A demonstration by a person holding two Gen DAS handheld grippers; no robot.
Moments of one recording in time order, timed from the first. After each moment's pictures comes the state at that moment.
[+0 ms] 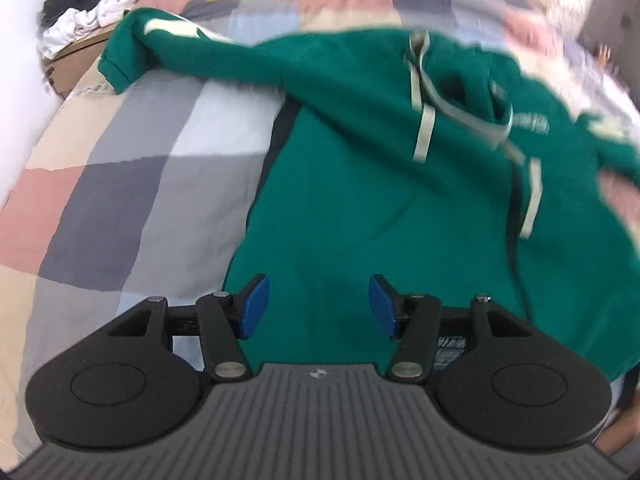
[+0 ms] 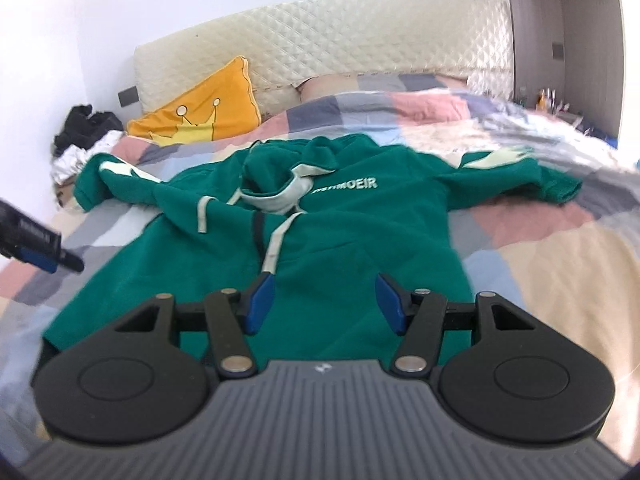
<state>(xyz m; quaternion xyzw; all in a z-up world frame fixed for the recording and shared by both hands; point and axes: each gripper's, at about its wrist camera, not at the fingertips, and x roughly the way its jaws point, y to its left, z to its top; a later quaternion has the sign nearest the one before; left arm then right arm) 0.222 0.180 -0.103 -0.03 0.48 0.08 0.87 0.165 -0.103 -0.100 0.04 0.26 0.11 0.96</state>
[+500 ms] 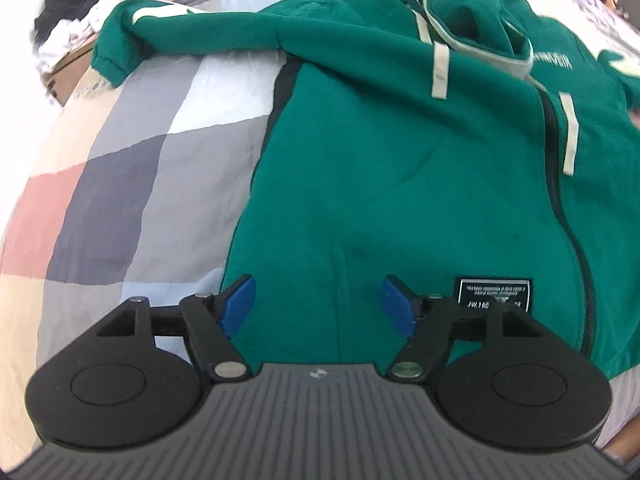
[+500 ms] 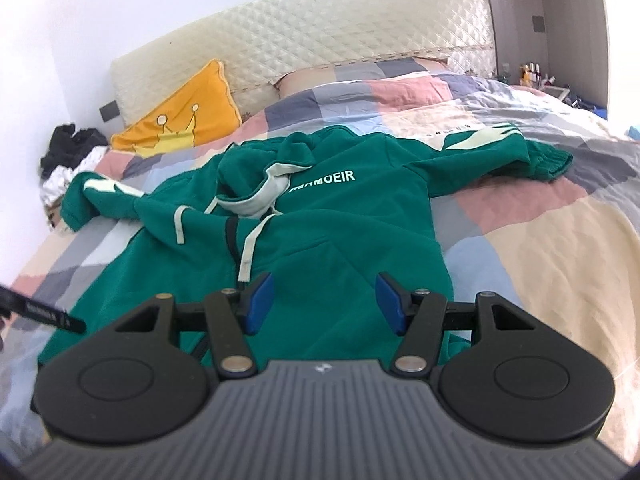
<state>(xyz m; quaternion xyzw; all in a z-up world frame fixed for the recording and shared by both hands) 0.235 0.179 -0.145 0.03 0.51 0.09 0.85 0.182 -0.130 -0.108 0.09 0.27 0.09 0.95</state>
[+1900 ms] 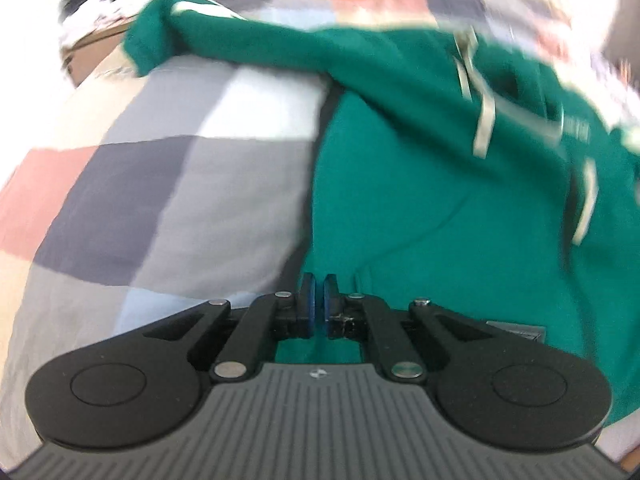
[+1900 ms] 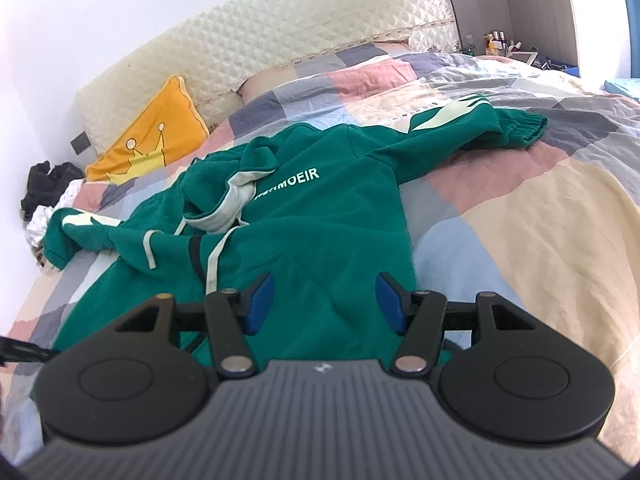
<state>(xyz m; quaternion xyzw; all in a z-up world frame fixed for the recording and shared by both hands) 0.224 0.246 -0.135 -0.07 0.44 0.12 0.89 0.199 -0.158 -0.120 0.16 0.29 0.06 0.94</state>
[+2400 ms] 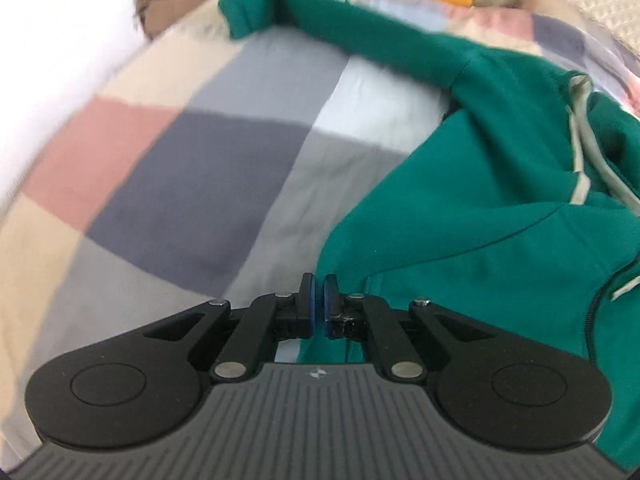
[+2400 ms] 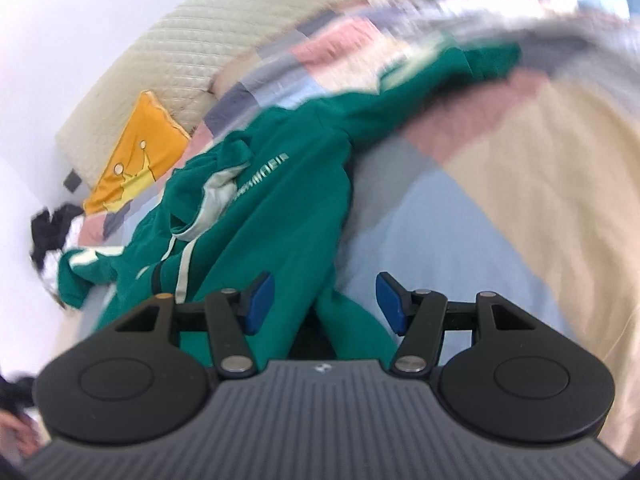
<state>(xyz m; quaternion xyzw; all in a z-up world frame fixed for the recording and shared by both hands) 0.239 0.316 -0.149 -0.12 0.46 0.21 0.85 0.216 -0.199 -0.142 0.28 0.35 0.04 0.89</state>
